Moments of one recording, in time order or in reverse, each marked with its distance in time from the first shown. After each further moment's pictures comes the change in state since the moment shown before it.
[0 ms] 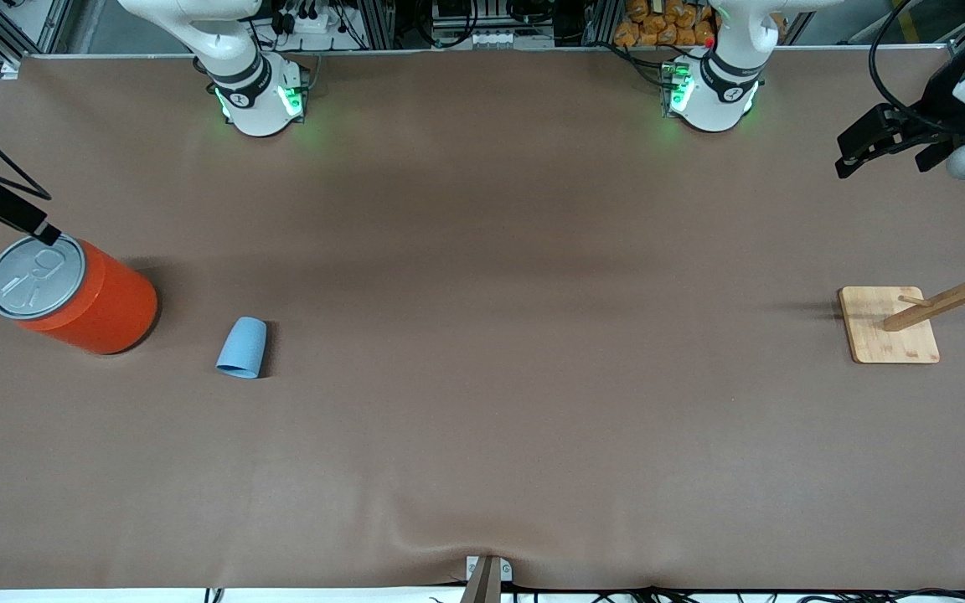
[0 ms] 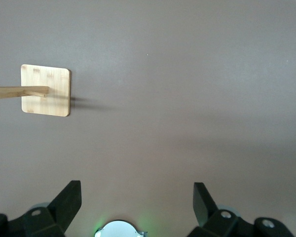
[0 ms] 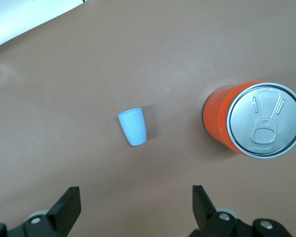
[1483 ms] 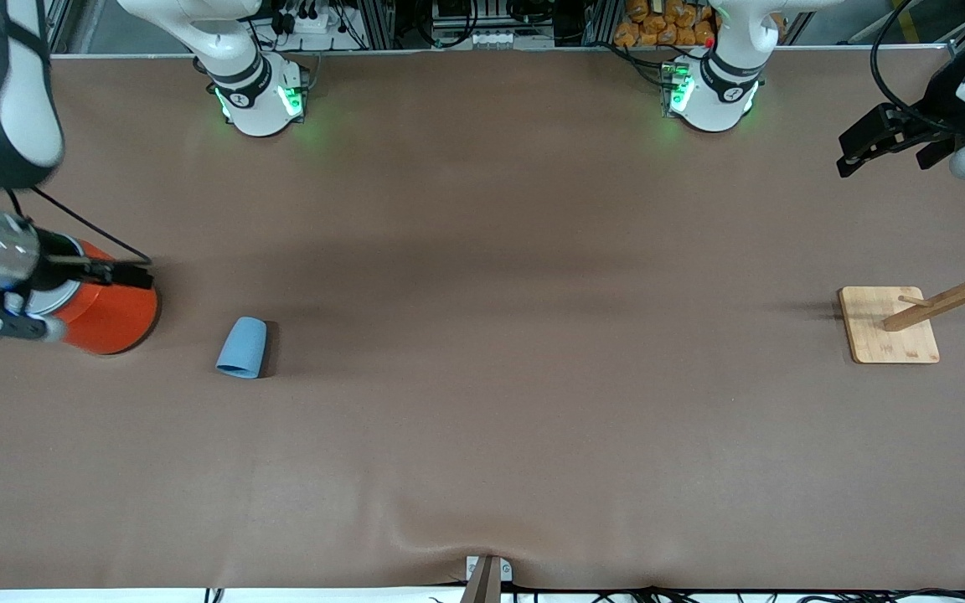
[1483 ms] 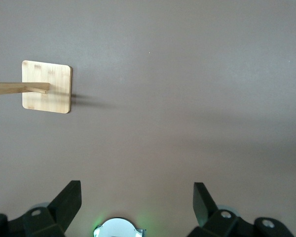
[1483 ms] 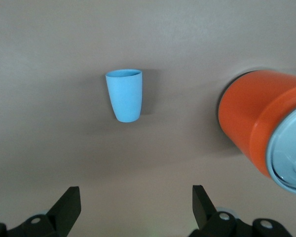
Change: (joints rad) left arm 0.001 0.002 0.002 0.006 0.000 -0.015 -0.012; right arm 0.020 0.275 0.006 -0.033 0.002 0.002 -0.221
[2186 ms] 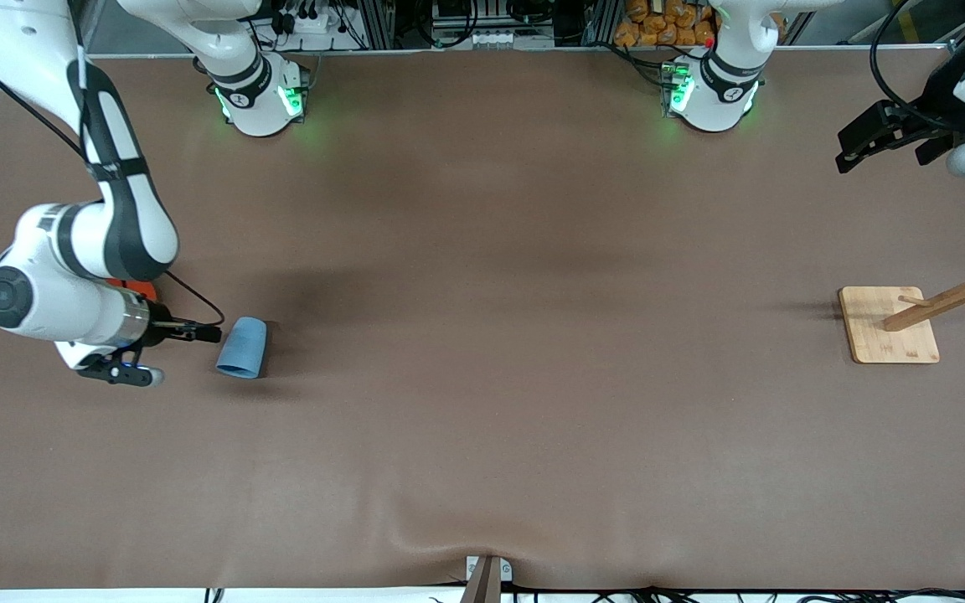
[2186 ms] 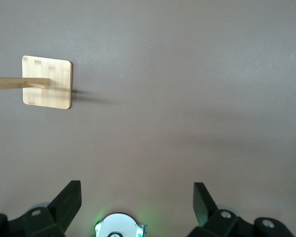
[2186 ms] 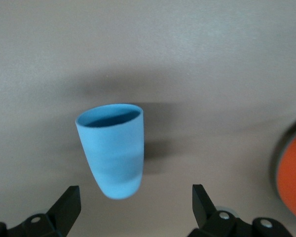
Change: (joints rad) left arm -0.001 -0.001 -0.001 0.001 0.000 -0.018 0.000; right arm 0.011 0.153 0.003 -0.301 0.038 0.545 -0.005
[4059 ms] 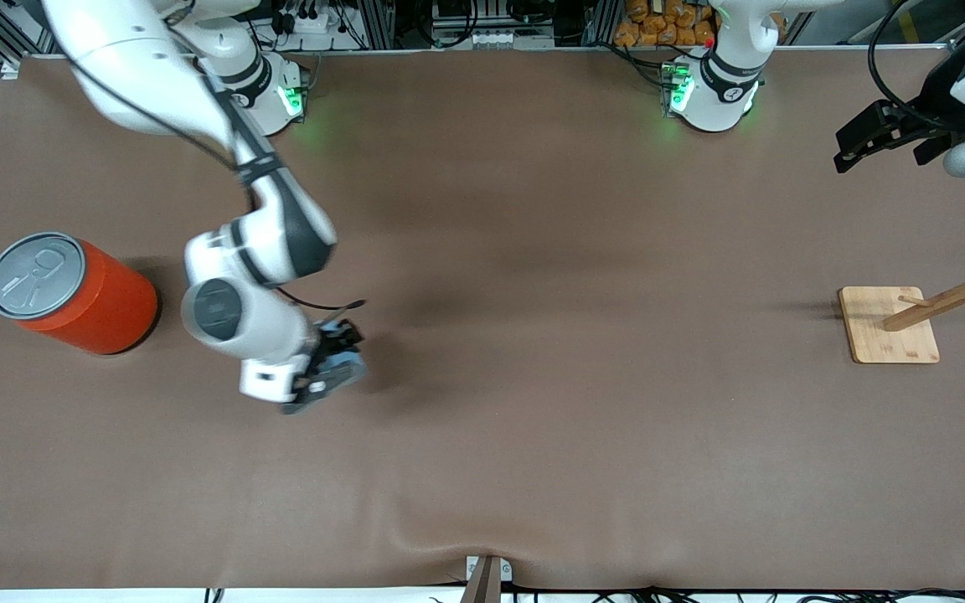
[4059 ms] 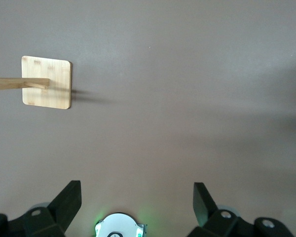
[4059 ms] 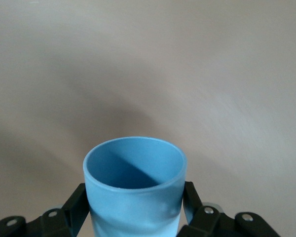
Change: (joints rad) left arm 0.000 0.000 -0.003 0.000 0.000 0.000 0.000; right arm 0.258 0.228 0.225 0.390 -0.173 -0.030 -0.326
